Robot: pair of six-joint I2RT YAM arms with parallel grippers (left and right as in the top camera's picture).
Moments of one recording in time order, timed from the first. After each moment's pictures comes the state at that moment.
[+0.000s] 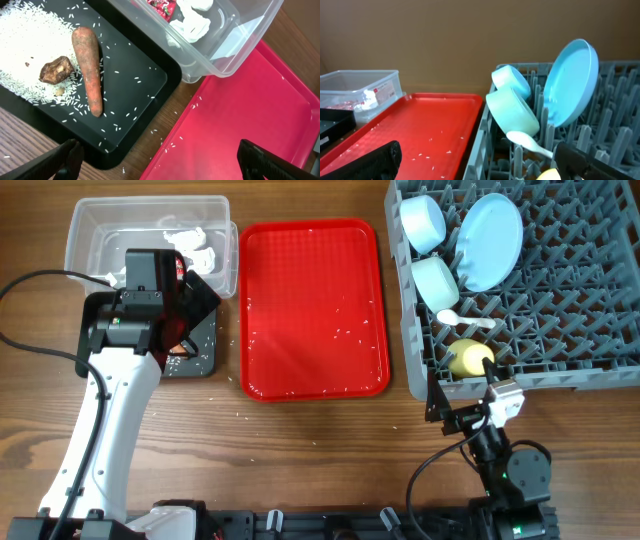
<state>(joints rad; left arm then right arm) -0.05 1.40 1.18 -0.78 -0.14 -0.76 0.16 0.02 0.02 0.00 -0.10 0.07</state>
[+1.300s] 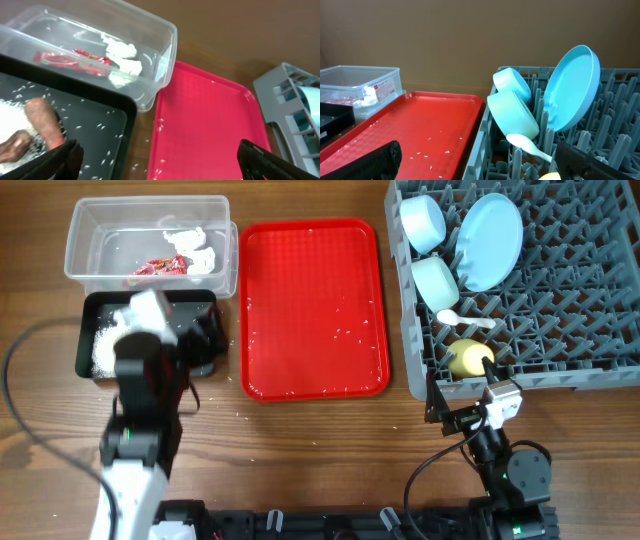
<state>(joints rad) -0.01 0.88 0.56 -0.13 0.03 -0.40 0.16 0.02 0.02 0.01 -0.10 0.04</state>
